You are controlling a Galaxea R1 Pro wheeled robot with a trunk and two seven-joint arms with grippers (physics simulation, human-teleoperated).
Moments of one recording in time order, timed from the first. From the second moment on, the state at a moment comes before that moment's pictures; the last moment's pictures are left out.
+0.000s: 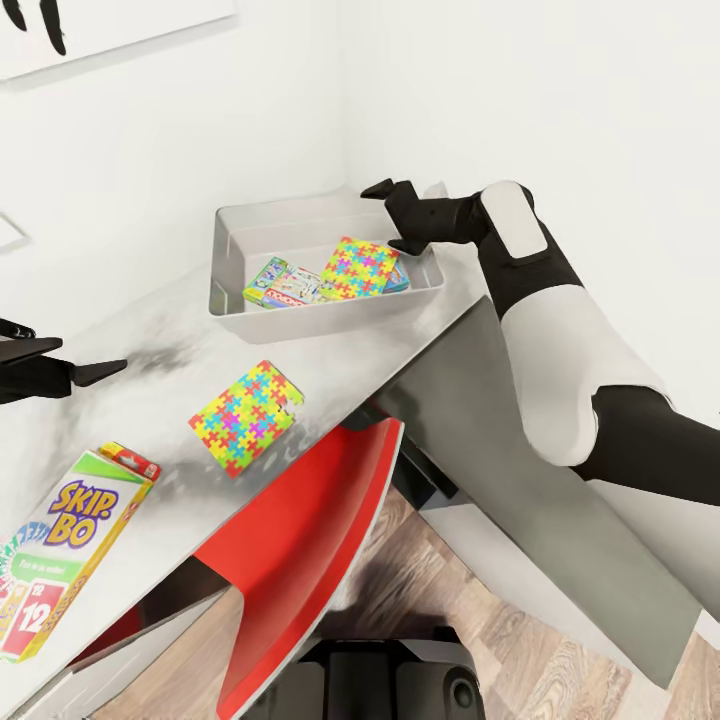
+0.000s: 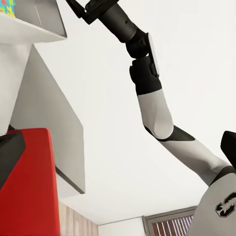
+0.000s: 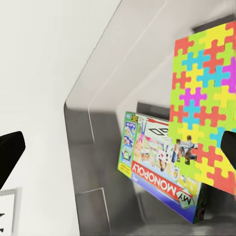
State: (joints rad) left arm -0.97 0.85 -0.21 -1.02 0.96 1.04 -1.56; right arm -1.68 0.17 -0.10 -0.61 -1.02 0.79 -0.23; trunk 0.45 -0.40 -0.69
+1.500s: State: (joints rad) left arm -0.97 0.85 -0.21 -1.02 0.96 1.04 -1.56; right arm -1.68 0.17 -0.10 -0.61 -1.02 0.78 -0.23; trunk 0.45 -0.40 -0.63
